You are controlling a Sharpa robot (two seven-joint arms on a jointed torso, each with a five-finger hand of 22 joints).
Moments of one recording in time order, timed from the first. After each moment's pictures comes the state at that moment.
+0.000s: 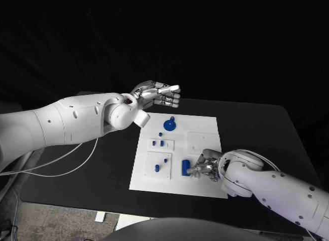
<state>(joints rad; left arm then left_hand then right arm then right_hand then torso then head) 1.25 -0.75 -0.12 1.26 -0.08 0.00 0.31 1.22 -0.01 -0.11 0.00 0.10 0.92 0.17 0.07 0.06 1.06 0.16 0.07 0.06 1.00 0.17 0.06 0.06 0.09 0.93 0.16 0.16 0.07 0.83 -0.58 0.14 1.44 -1.31 0.02 -0.57 1.04 0.04 0.19 -0.07 0.05 1.24 0.04 0.06 0.14 1.36 -0.05 0.97 1.21 1.45 -0.10 1.01 0.97 0.06 1.47 -0.12 0.70 1.31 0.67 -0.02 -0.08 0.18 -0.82</state>
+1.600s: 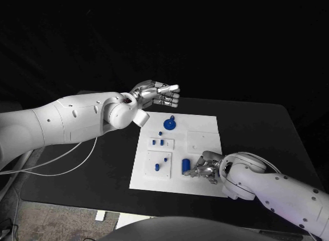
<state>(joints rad) 1.25 -0.75 -0.13 1.26 -0.08 0.00 0.31 1.22 0.00 -0.12 0.00 0.10 0.92 0.17 0.07 0.06 1.06 0.16 0.07 0.06 1.00 0.17 0.06 0.06 0.09 0.93 0.16 0.16 0.07 0.81 -0.60 0.13 1.46 -1.27 0.01 -0.51 1.05 -0.01 0.05 -0.02 0.12 1.24 0.04 0.06 0.15 1.36 -0.05 0.98 1.21 1.45 -0.10 1.01 0.96 0.06 1.47 -0.12 0.70 1.31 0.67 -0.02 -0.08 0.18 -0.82</state>
